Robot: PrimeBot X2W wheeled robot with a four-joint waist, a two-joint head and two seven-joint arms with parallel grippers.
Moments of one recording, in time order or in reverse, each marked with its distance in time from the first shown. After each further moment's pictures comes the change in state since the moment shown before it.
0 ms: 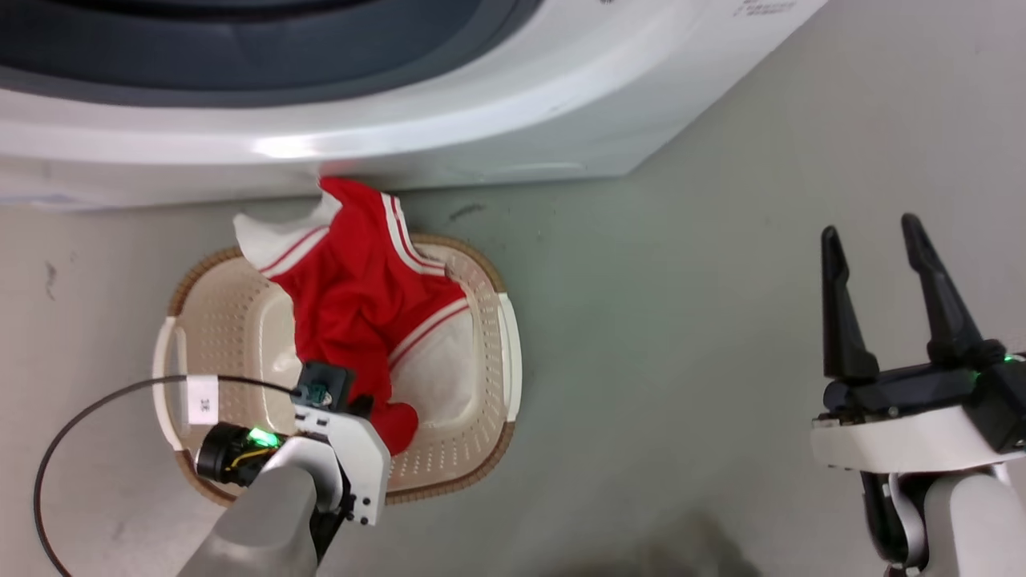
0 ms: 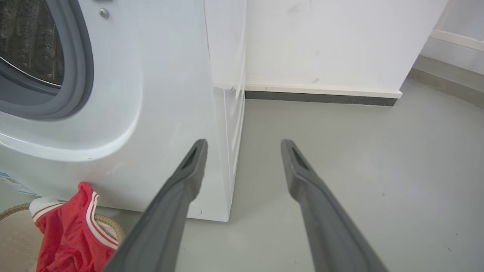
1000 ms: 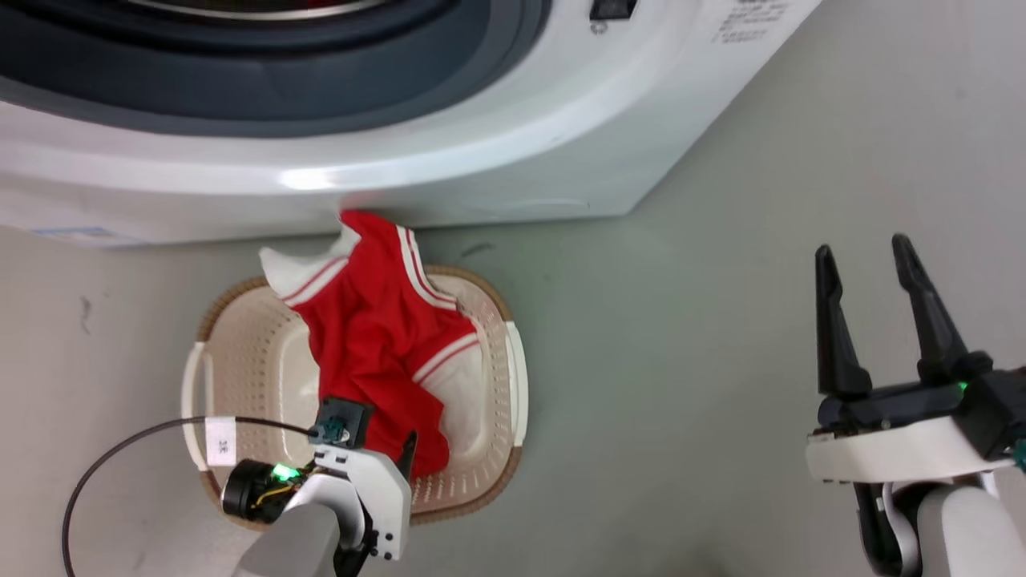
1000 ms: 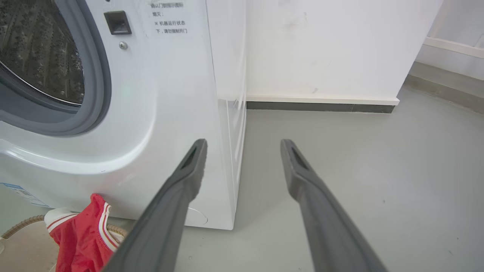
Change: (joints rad) left arm 0.021 -0.053 -0.016 0.085 -0.036 0.000 -0.086; right arm 0.011 0.000 -0.004 0.036 0.018 0.000 0.000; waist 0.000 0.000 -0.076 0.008
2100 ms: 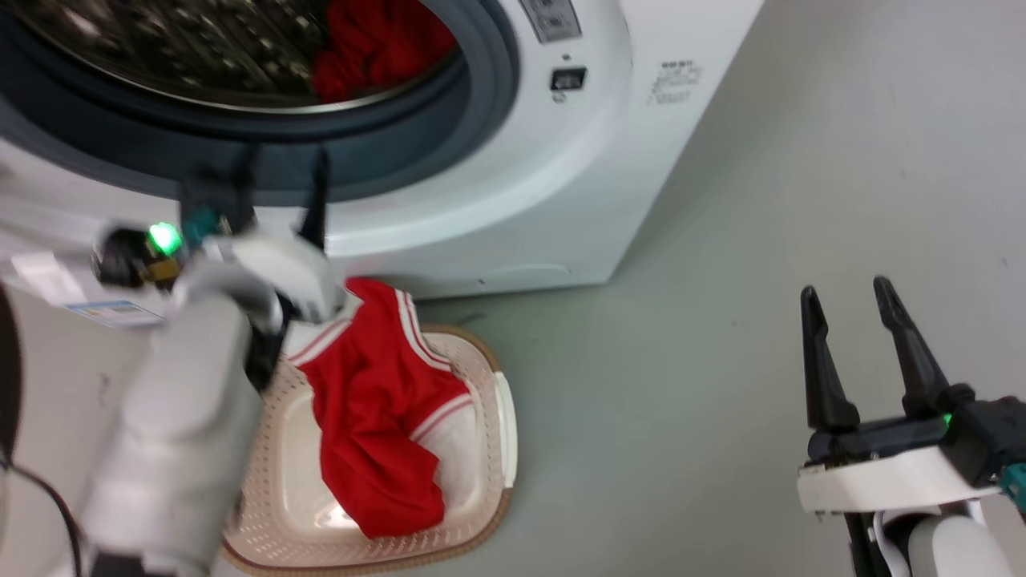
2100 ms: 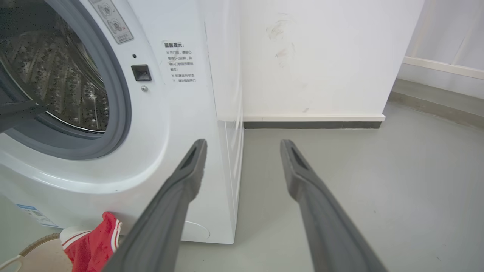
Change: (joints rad) left arm -0.130 0.129 0.338 -0.523 0.219 0.061 0.027; right arm 0.075 0.000 0.018 0.004 0.021 0.000 0.000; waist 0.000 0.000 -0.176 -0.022
